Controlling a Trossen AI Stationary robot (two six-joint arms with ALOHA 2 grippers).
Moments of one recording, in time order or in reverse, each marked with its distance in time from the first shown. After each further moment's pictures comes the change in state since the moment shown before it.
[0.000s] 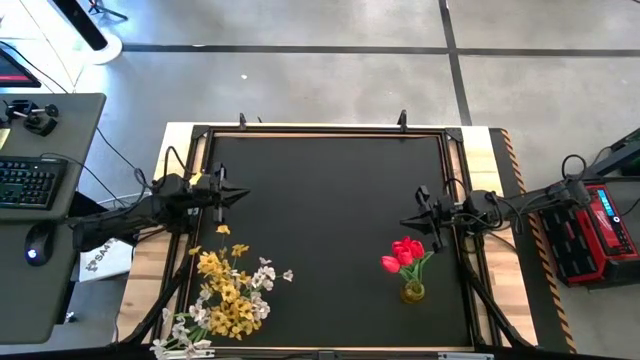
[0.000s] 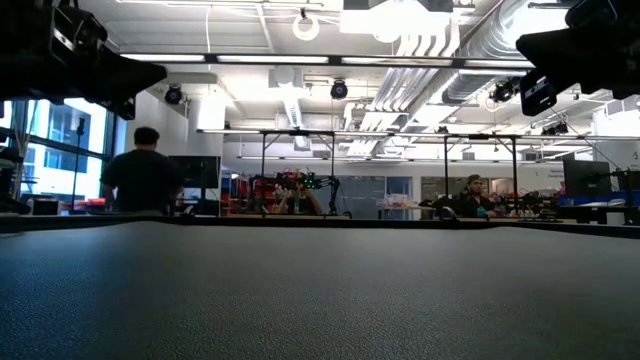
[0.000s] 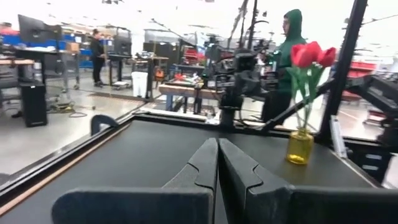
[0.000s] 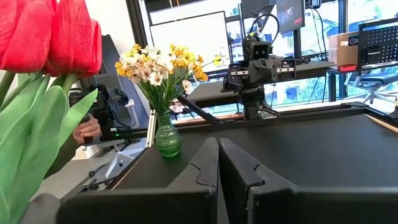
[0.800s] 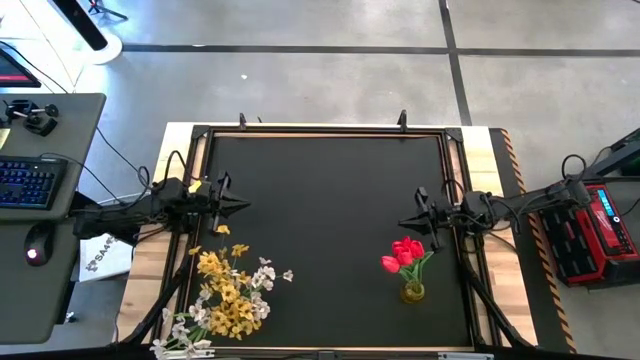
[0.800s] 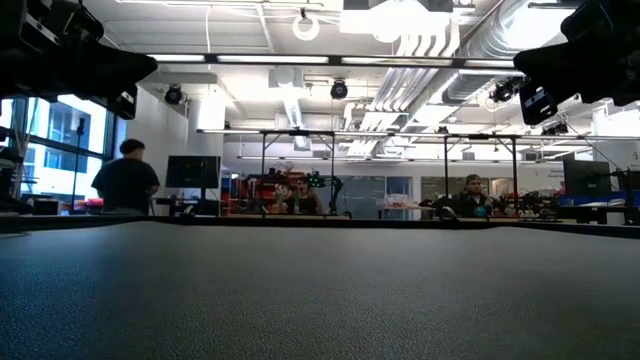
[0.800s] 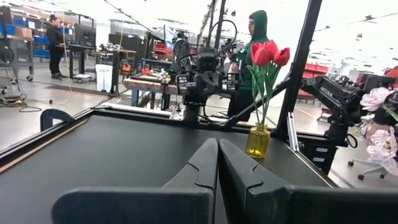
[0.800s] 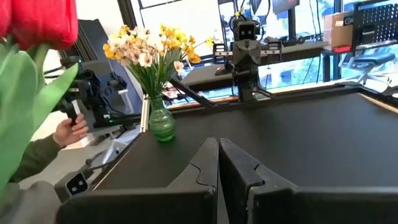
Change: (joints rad) left arm -0.147 0.001 0.000 0.001 -0.004 -0.051; right arm 0.000 0.000 0.000 -0.074 0.018 0.022
